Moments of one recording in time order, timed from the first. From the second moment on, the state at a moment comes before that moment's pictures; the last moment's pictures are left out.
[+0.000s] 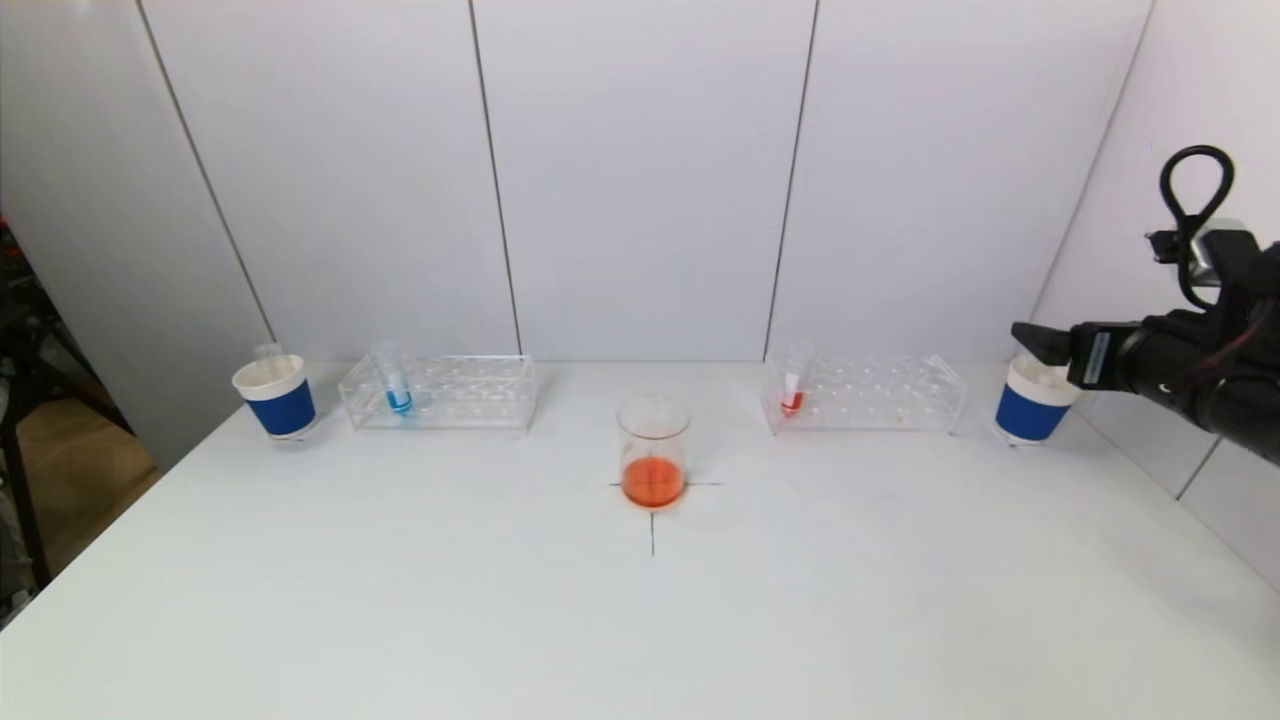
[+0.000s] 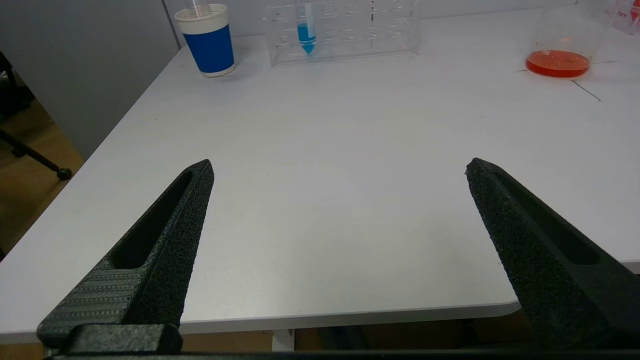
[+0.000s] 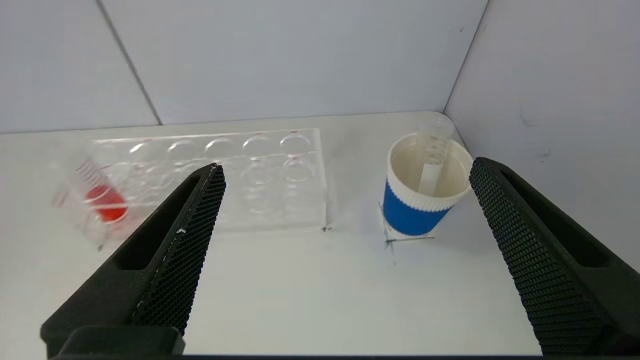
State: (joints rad) left arm 0.00 0.00 0.00 0.01 -0.02 0.06; right arm -0.07 1.66 -0.74 -0.70 -0.04 -0.01
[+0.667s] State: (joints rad) left arm 0.00 0.00 0.00 0.01 -0.02 0.06; right arm -0.03 0.96 -0.28 -0.63 -0.04 -0.01
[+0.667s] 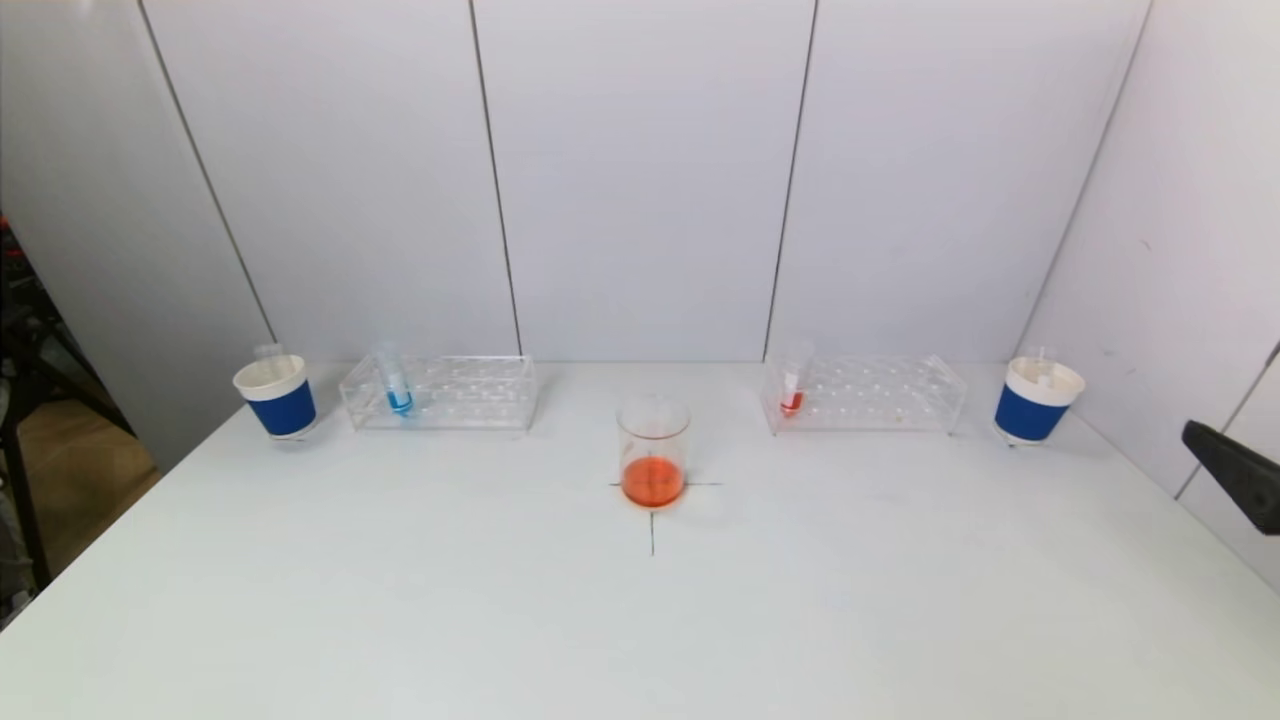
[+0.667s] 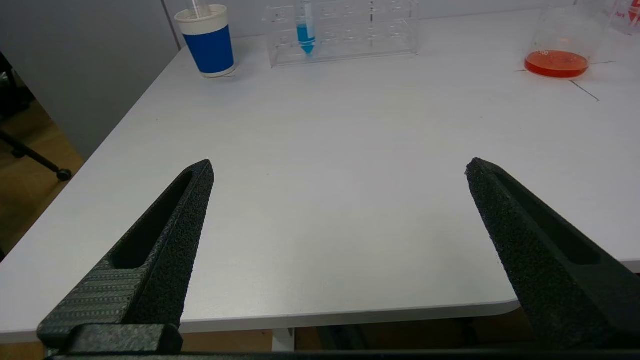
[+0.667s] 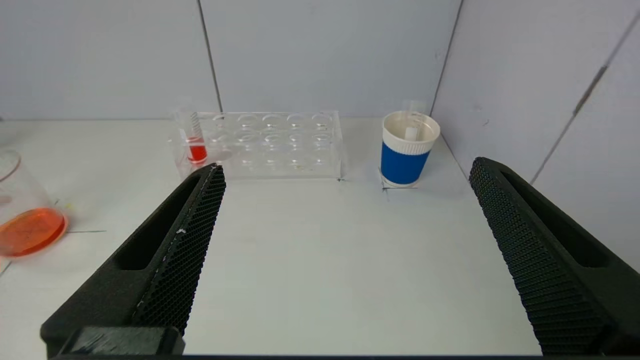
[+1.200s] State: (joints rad) left arm 0.00 0.00 0.00 0.01 -0.02 0.06; right arm -0.02 0.33 -0.18 -0.09 -0.01 -0.01
